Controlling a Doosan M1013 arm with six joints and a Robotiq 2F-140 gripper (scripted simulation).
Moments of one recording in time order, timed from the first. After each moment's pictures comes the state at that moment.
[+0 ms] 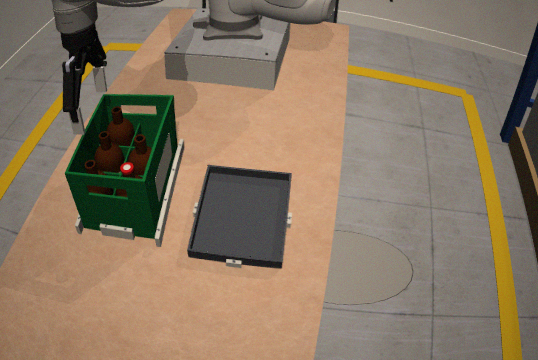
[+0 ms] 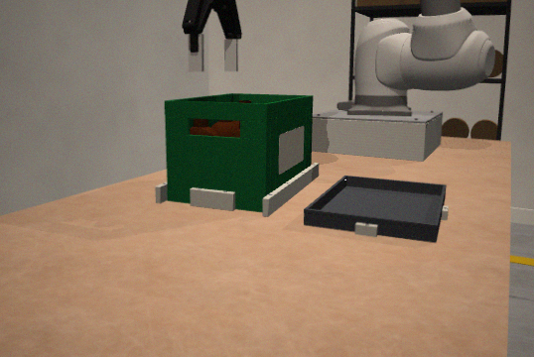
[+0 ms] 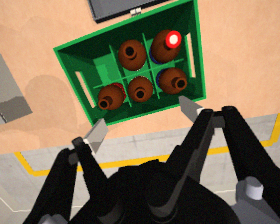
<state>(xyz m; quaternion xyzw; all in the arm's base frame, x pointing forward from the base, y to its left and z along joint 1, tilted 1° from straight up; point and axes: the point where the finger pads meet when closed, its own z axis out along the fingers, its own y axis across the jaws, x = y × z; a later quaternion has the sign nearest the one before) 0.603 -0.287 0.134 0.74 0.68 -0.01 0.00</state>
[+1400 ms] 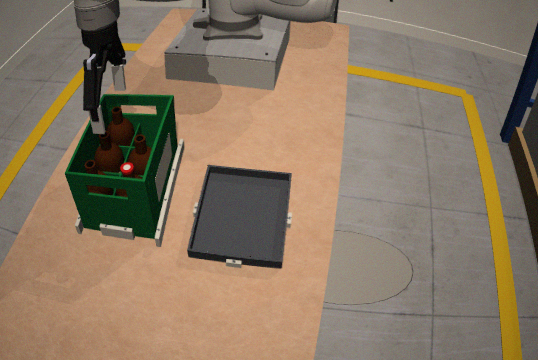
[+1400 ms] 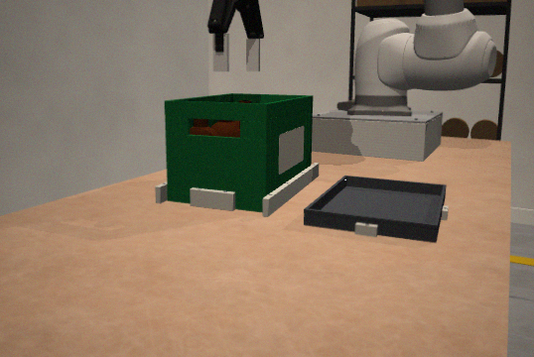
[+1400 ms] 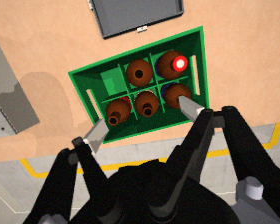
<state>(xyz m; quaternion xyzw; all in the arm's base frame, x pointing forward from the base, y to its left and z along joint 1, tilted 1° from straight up) 0.602 -0.240 0.133 0.74 0.68 -0.01 0.00</state>
